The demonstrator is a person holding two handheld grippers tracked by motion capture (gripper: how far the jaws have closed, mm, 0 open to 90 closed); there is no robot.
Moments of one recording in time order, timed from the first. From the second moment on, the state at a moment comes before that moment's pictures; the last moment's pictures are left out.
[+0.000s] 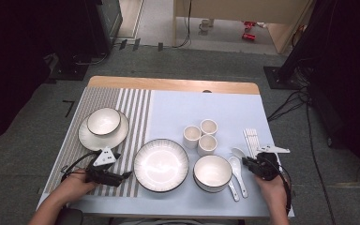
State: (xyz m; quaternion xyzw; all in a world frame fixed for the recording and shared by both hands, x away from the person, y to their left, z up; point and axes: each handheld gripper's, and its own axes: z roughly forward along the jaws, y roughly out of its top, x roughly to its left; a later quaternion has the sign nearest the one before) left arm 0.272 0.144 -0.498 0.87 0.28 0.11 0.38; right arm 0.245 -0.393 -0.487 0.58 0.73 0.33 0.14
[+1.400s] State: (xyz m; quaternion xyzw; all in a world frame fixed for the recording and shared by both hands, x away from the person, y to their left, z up) left arm 0.283 0.157 -0.480 0.86 0.32 0.08 0.38; right arm 0.262 -0.402 -0.464 0.57 0.74 0.35 0.09
